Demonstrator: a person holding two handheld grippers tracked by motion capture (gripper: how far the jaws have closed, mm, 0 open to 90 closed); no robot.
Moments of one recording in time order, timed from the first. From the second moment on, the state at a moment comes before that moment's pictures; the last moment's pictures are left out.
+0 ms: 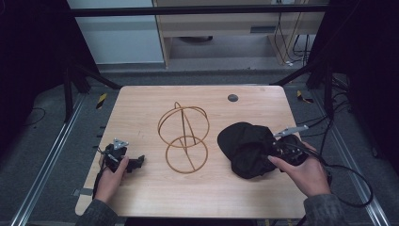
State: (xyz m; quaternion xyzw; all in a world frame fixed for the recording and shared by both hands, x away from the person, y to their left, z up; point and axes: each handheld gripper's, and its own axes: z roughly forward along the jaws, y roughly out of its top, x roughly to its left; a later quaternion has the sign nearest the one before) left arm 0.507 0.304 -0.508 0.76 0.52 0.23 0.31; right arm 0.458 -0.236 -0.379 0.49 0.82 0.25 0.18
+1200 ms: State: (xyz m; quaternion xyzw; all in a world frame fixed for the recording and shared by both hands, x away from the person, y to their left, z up) left arm 0.507 0.303 -0.508 0.76 0.52 0.23 0.31; right arm 0.520 -0.227 -0.392 0.49 0.84 0.22 0.09
